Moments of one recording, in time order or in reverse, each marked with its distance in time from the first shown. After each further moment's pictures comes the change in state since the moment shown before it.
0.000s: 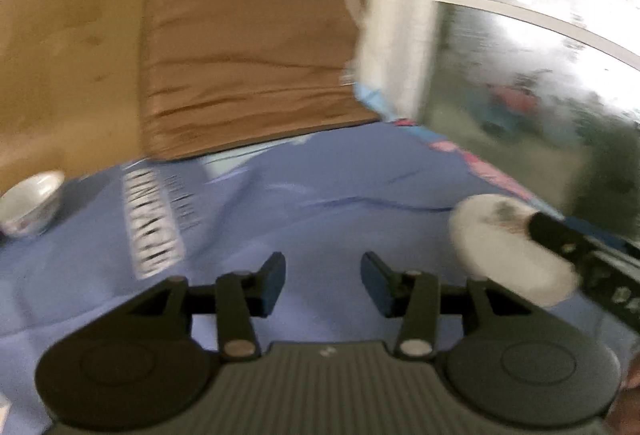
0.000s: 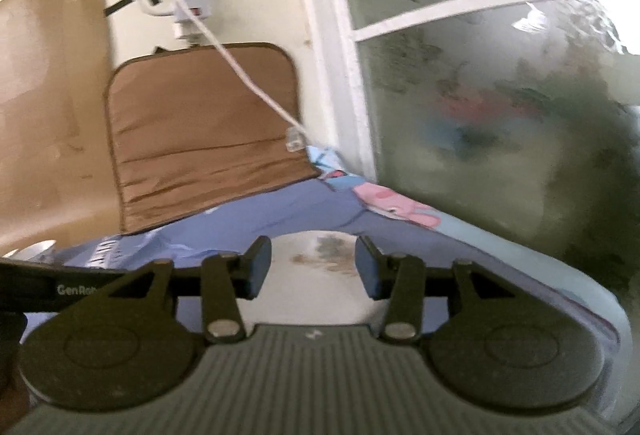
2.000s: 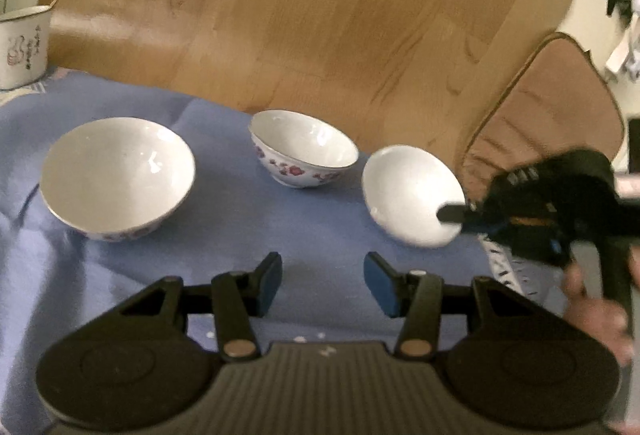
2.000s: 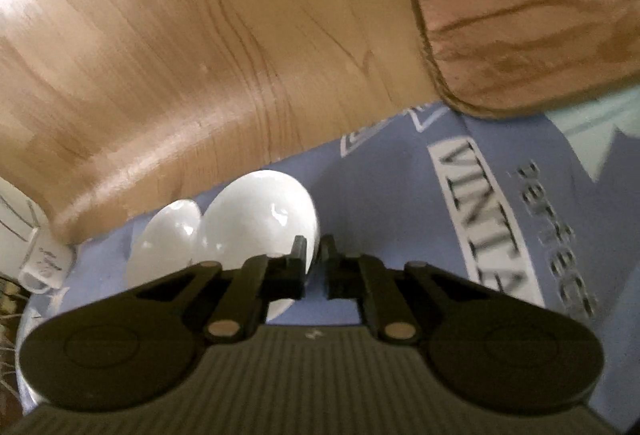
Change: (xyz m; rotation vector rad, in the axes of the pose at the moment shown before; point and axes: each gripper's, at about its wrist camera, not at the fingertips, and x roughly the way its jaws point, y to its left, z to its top) left arm -0.074 0.244 -0.045 -0.568 -0.075 0.259; right arm 0.199 0.269 0.007 0.074 0.698 0.448
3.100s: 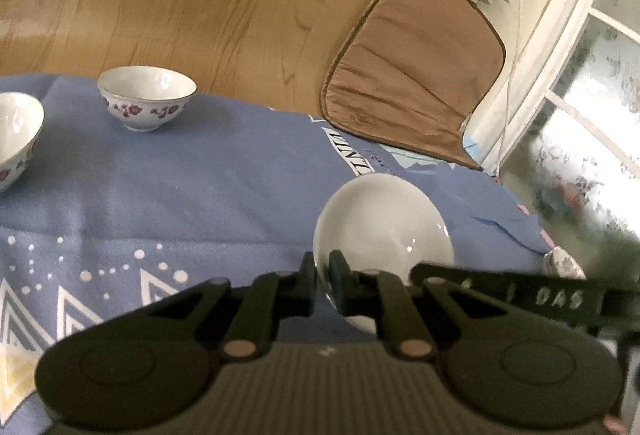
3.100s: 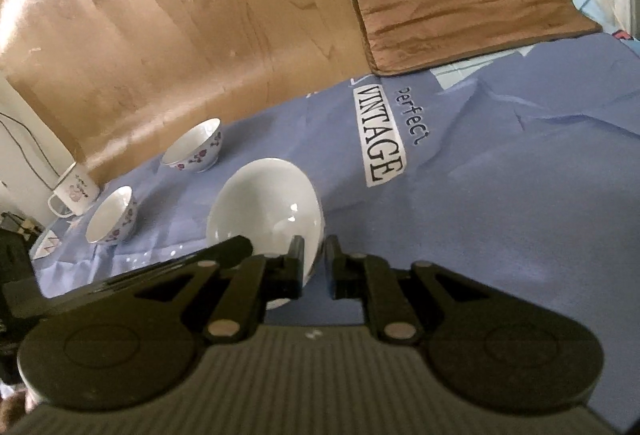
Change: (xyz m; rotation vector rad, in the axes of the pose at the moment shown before) left arm -0.009 -0.043 -0.042 0.182 0.100 -0.302; right arm -0.109 -0.018 -0.104 -0.122 -0.128 -0.017
